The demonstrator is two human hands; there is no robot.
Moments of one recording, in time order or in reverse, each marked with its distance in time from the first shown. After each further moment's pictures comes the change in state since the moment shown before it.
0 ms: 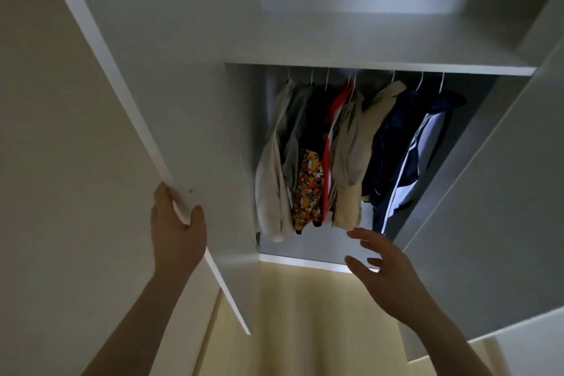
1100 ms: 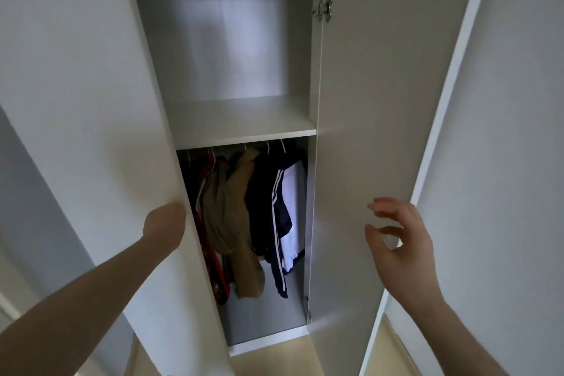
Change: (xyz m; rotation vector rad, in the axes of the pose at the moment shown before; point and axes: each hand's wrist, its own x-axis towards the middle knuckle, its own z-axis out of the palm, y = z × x) left_hand 0.031 0.193 0.260 1.140 -0.511 0.545; right_hand -0.063 0.031 -0.296 -0.002 0.837 -0.346
